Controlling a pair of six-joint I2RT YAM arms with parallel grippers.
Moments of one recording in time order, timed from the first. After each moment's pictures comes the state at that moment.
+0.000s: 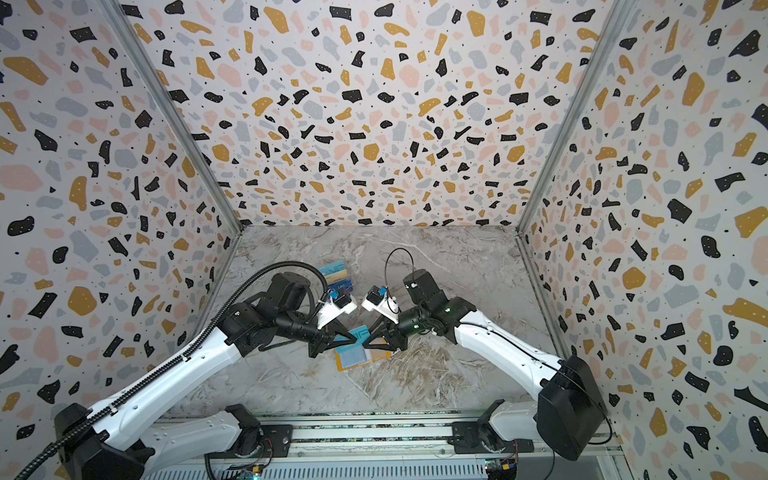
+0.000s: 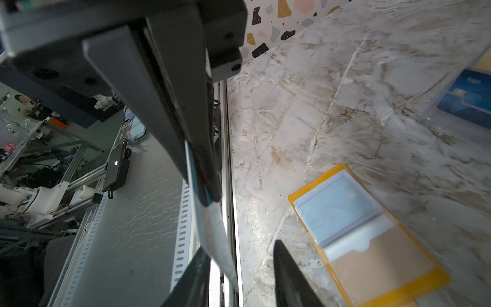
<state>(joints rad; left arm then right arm) -0.64 1.12 1.01 -0.71 0.70 0.20 0.71 1.28 0.95 -0.43 -0.90 -0.15</state>
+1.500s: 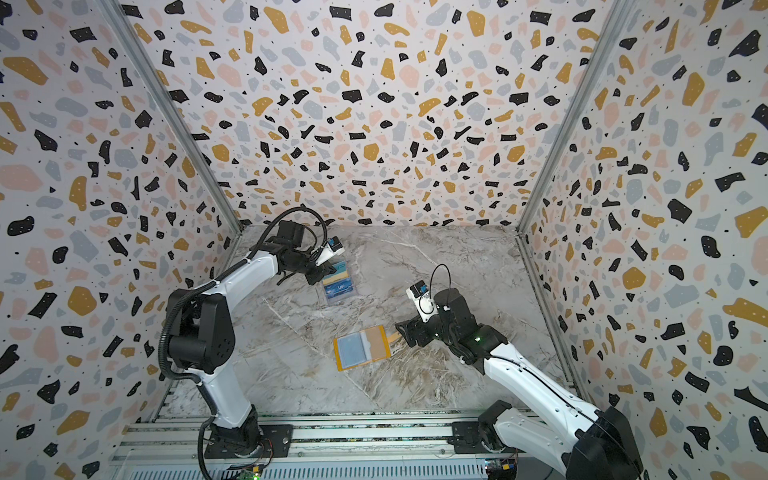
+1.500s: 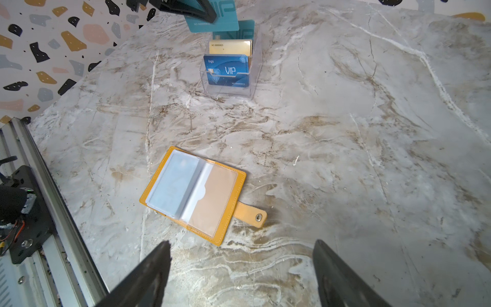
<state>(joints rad) -0.20 1.89 1.49 -0.58 0.49 0.78 0.62 1.00 0.67 -0.30 -0.23 0.09</state>
